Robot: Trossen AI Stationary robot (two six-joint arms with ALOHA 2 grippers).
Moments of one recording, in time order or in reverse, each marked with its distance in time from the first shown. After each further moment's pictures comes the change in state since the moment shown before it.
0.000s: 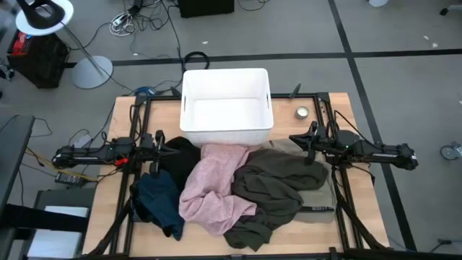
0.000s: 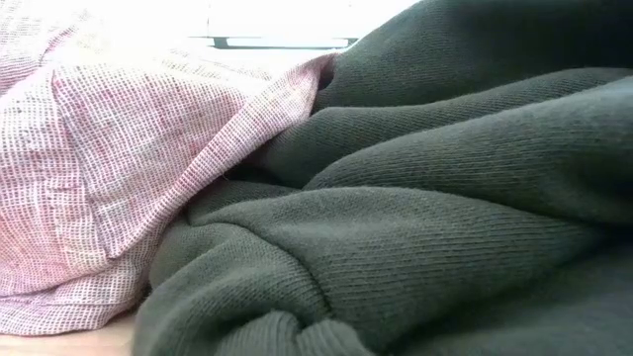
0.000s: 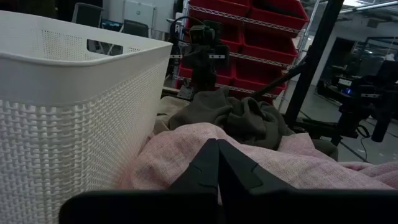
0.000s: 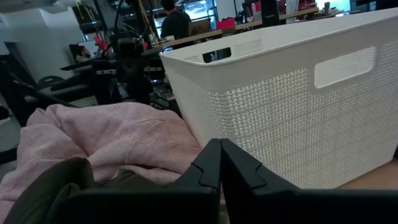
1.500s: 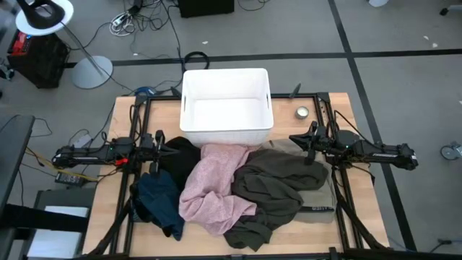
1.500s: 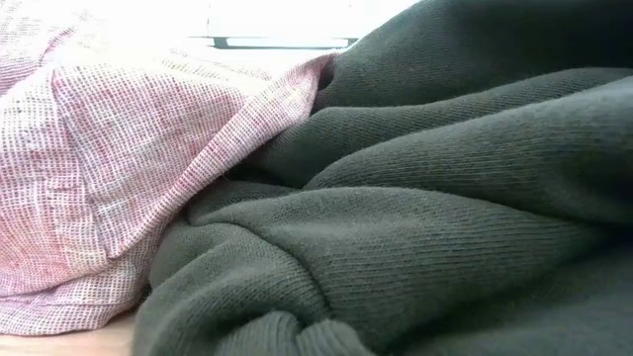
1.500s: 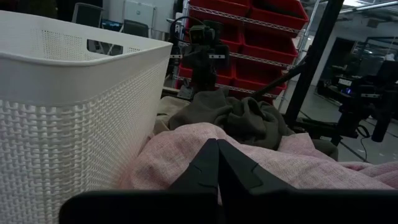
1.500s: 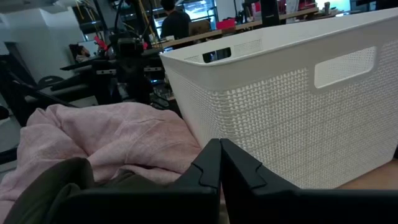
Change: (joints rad) left arm 0.000 0.000 0.000 0.000 0.000 0.000; right arm 0.000 0.000 0.000 0.000 0.000 0.000
